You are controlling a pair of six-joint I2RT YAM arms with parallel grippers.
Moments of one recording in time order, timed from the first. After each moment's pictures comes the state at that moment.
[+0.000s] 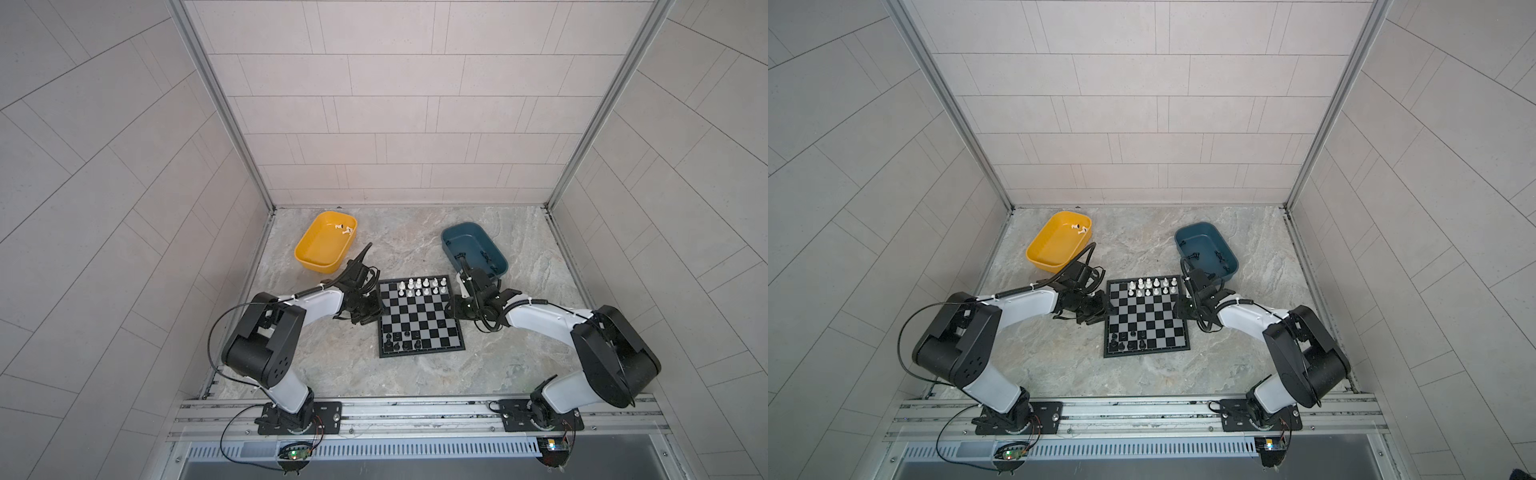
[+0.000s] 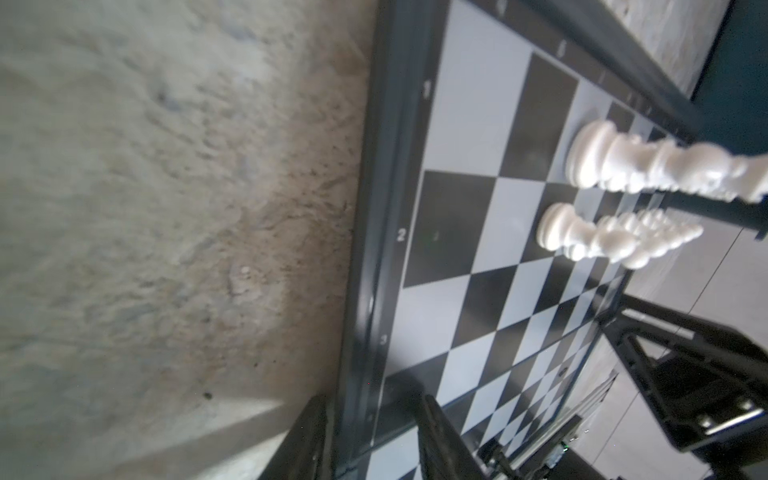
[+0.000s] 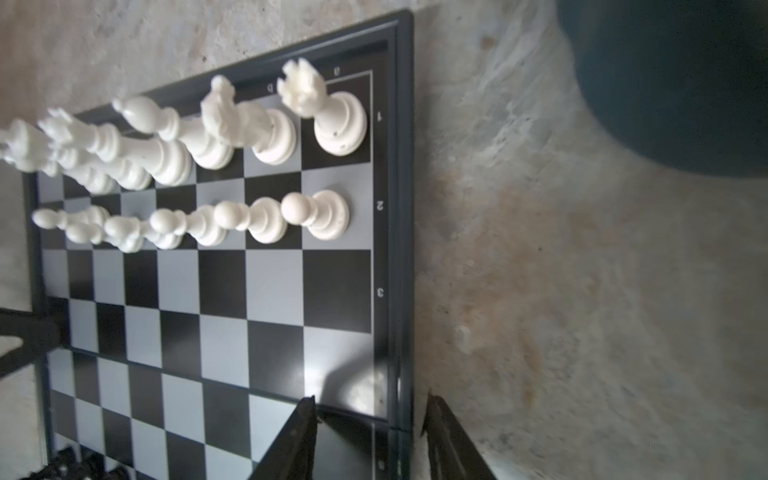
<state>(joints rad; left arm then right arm) -0.40 1.62 0.80 -0.37 0.46 -0.73 0.49 1.48 0.73 -0.28 -0.08 0.57</state>
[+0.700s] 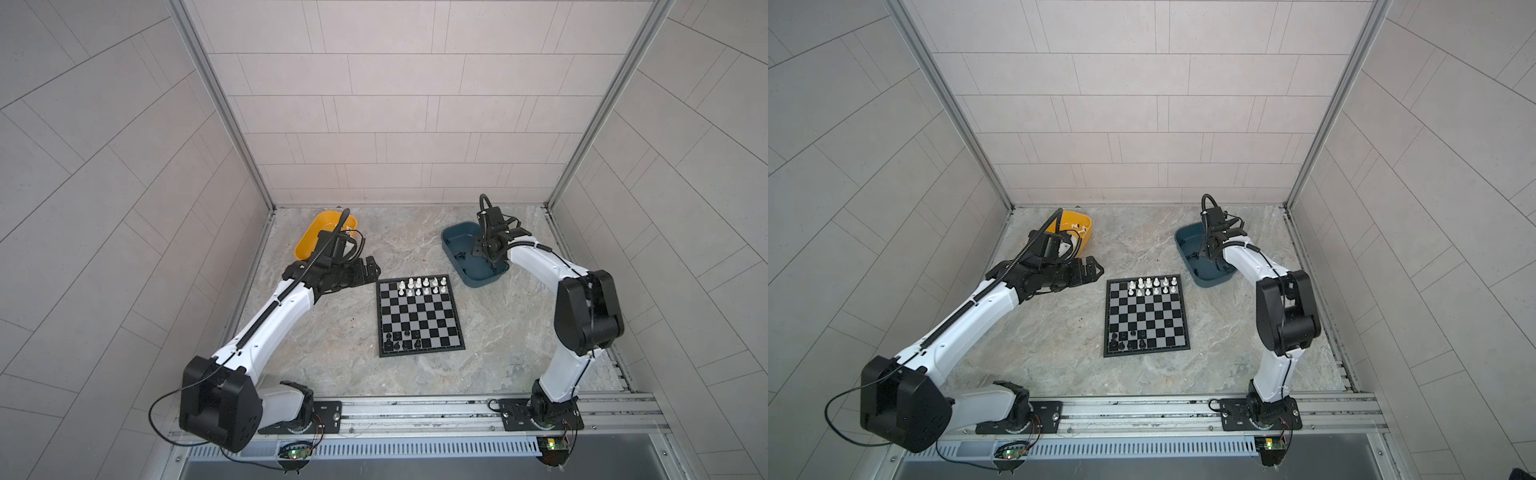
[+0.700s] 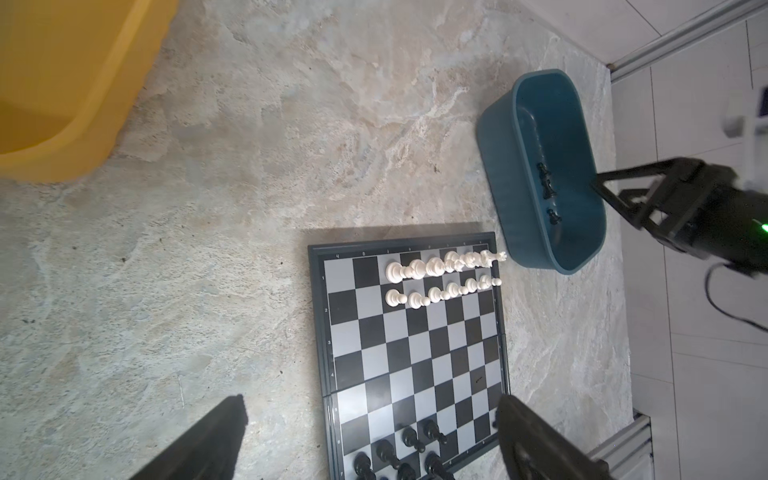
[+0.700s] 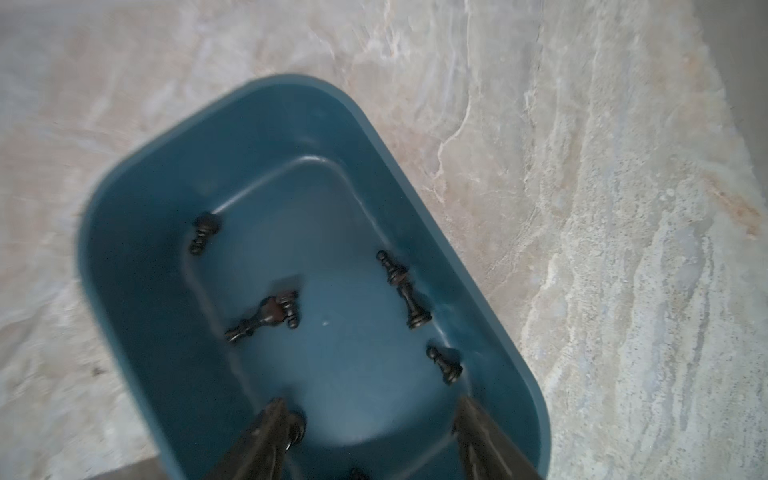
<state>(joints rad) -0.33 1.28 1.05 -0.65 0.28 -0.50 0.20 1.86 1.43 -0.62 0.26 0.39</state>
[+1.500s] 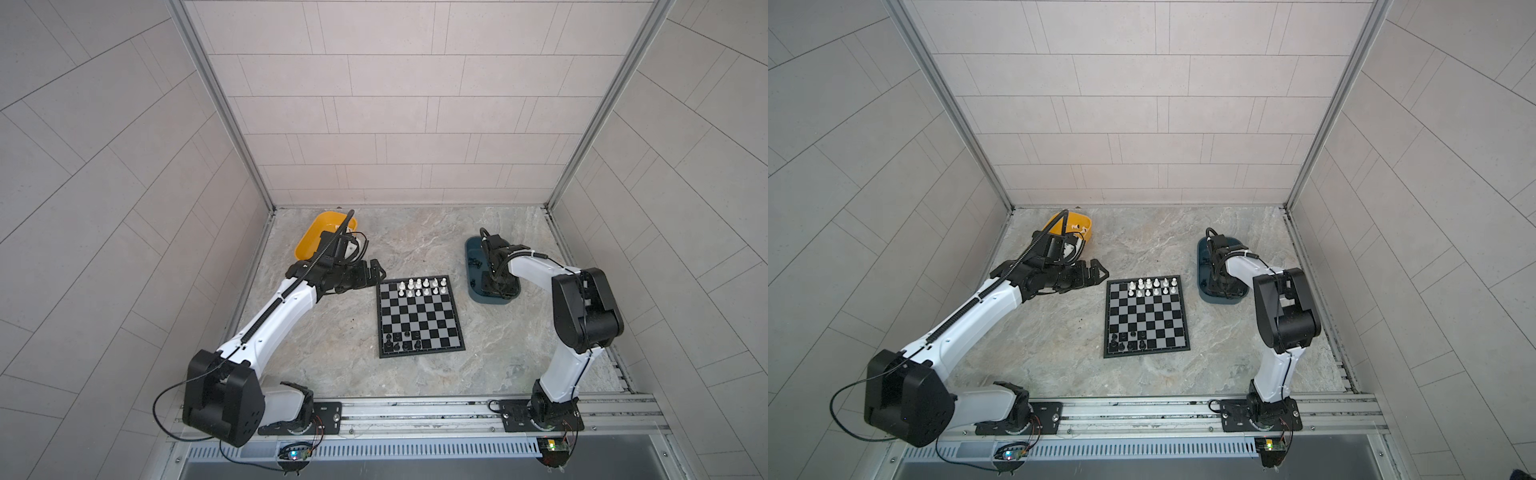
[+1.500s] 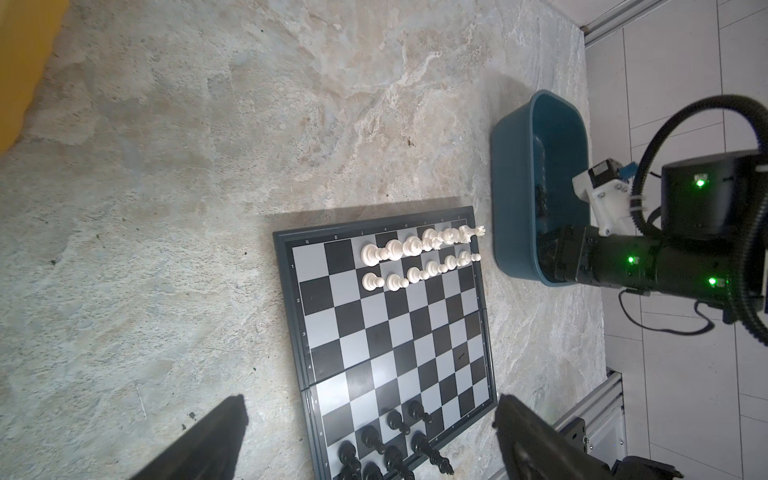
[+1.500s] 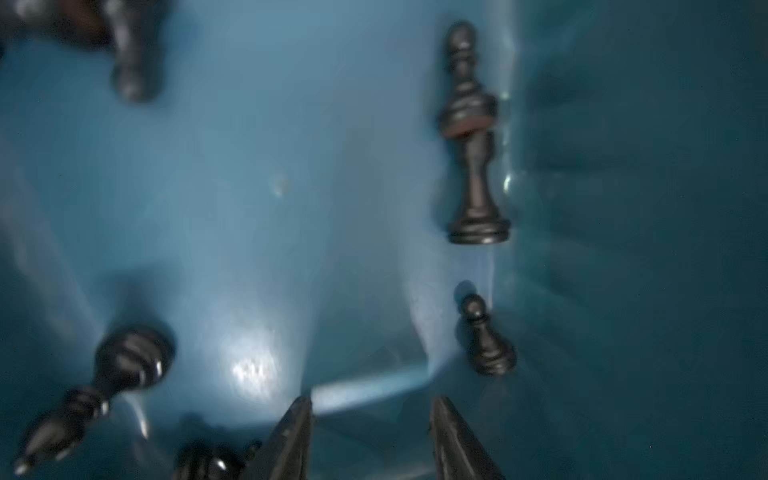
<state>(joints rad) -0.33 1.31 1.04 -0.63 0.37 -0.48 0.16 1.76 1.11 -0.79 0.17 0.43</state>
